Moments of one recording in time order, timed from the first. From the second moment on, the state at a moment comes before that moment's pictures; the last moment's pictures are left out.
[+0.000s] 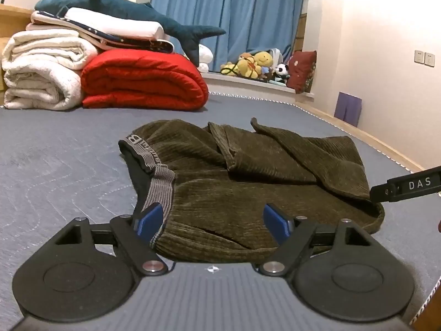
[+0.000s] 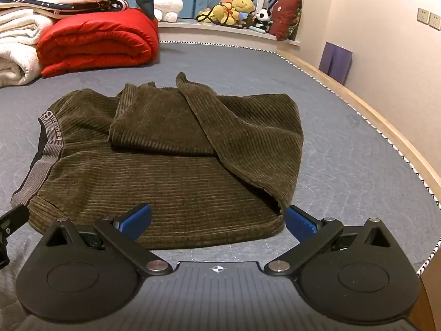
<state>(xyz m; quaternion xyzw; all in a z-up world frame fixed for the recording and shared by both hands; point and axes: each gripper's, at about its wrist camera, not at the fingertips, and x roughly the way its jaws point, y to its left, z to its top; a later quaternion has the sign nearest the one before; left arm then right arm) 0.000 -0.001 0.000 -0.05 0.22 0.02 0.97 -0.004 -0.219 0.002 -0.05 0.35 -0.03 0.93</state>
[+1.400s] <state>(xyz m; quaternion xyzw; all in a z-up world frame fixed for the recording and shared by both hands) -0.003 -0.001 0.003 -0.05 0.21 0.01 0.98 -0.007 -0.221 0.002 -0.03 0.34 -0.03 0.94</state>
